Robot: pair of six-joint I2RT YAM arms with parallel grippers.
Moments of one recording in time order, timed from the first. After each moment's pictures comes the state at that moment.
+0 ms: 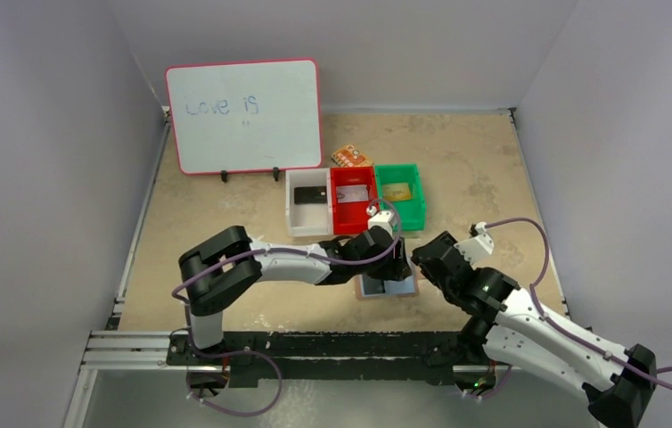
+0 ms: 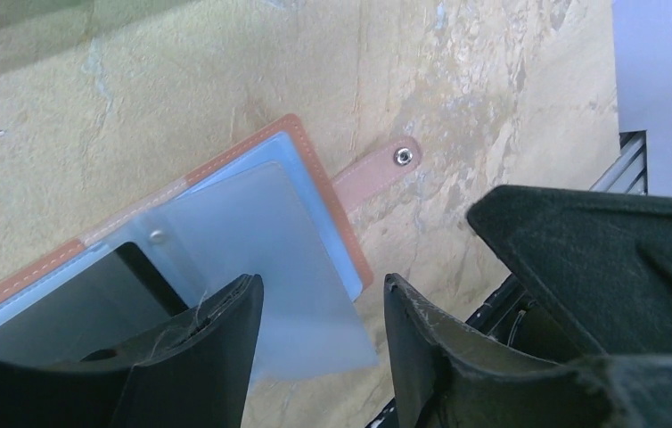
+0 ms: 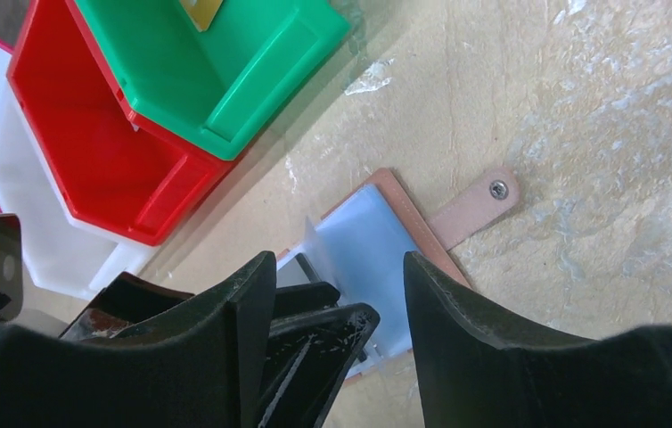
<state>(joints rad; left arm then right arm) -1.14 1.84 1.05 0.14 -0.07 -0.90 0.83 0.72 0.52 -0.72 0.66 1.42</state>
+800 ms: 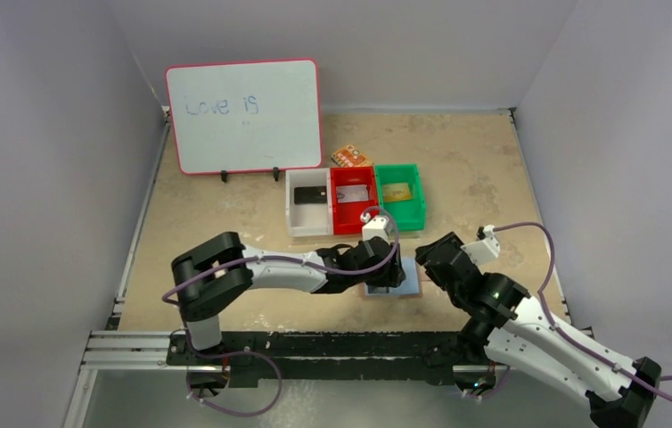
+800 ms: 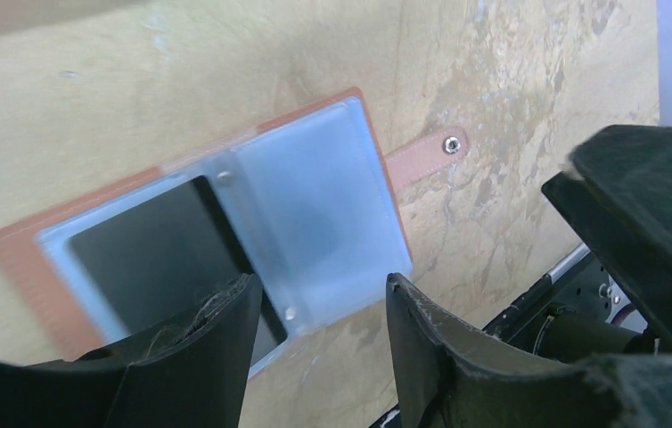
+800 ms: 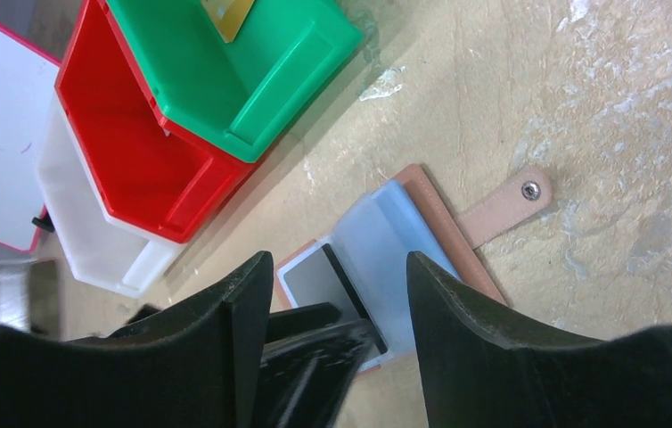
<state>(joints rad) -1.19 1.83 1.03 0.11 -0.19 -0.94 0.83 0.61 0.51 -0.75 0.67 1.44</state>
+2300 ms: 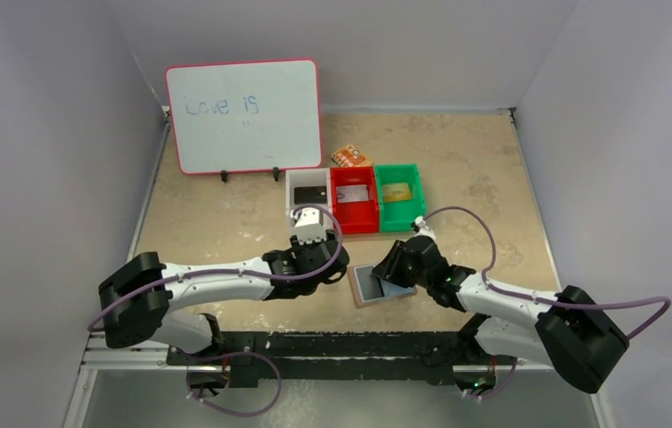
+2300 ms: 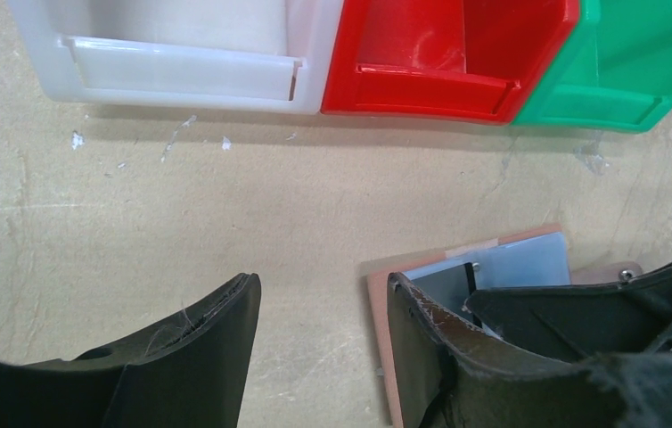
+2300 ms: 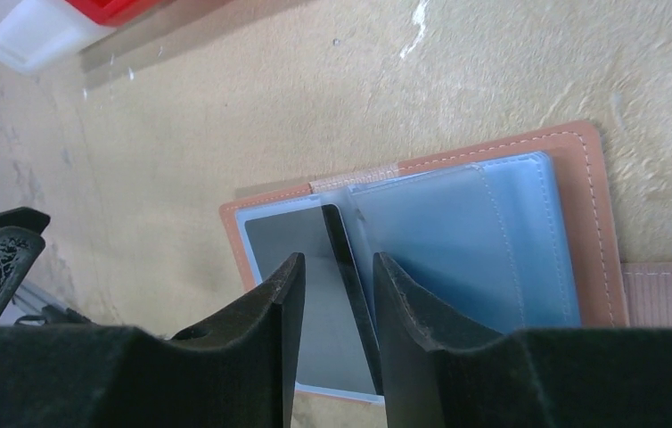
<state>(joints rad) -1.15 1.39 0.79 -0.29 -0.71 -1.09 0.73 1.12 0.30 0.07 0.07 1.00</state>
